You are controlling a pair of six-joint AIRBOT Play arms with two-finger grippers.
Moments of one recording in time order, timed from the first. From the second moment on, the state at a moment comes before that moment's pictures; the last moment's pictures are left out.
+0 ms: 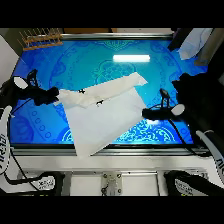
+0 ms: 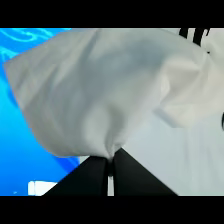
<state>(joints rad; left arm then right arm) 0.19 -1.44 1.25 1.28 -1.12 -1.62 0.07 -1.25 0.81 -0.96 0.74 1.39</state>
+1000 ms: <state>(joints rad) -0.54 -0.80 0.55 1.21 -1.08 -1.91 -0.06 -1.55 1.67 -1.36 1.08 1.55</state>
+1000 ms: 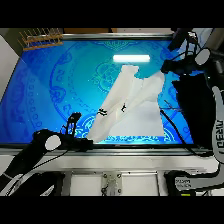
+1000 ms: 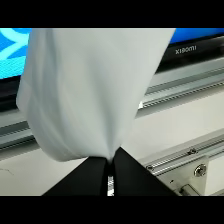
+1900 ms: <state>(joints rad) -0.52 -1.00 0.65 1.21 -1.07 -1.83 -0.18 -0.95 0.40 -1.16 0.85 1.92</state>
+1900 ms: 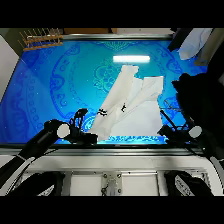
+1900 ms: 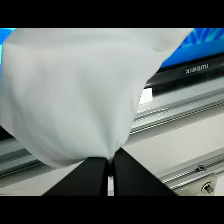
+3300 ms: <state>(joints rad) 0.06 -0.51 1.53 1.03 -0.84 -1.80 -0.05 -0.95 1.83 -1.12 1.01 1.56</state>
